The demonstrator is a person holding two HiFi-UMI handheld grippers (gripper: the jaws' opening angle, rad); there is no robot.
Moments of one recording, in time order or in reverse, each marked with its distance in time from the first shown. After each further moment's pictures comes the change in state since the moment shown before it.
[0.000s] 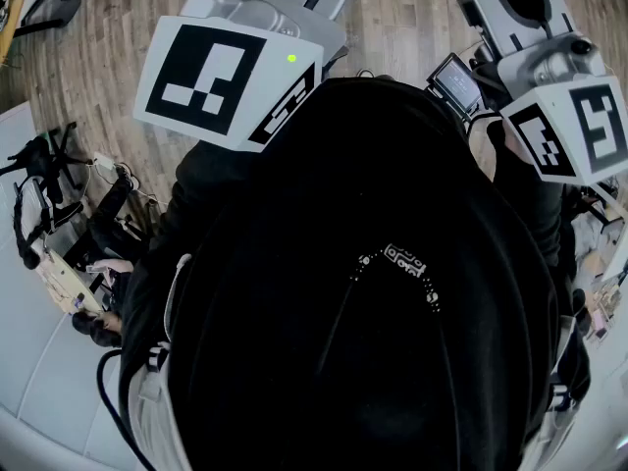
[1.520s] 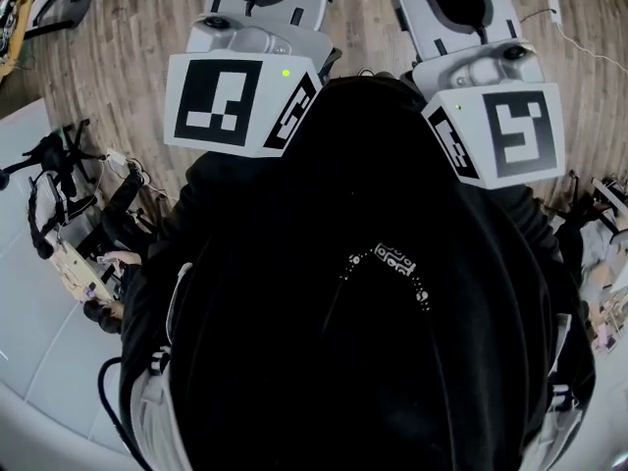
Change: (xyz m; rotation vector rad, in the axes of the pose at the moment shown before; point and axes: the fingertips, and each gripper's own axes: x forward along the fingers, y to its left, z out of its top) left arm 0.039 -0.015 -0.024 0.022 0.002 0.188; right arm -0.019 -0.026 -0.029 0.080 -0.132 -0.161
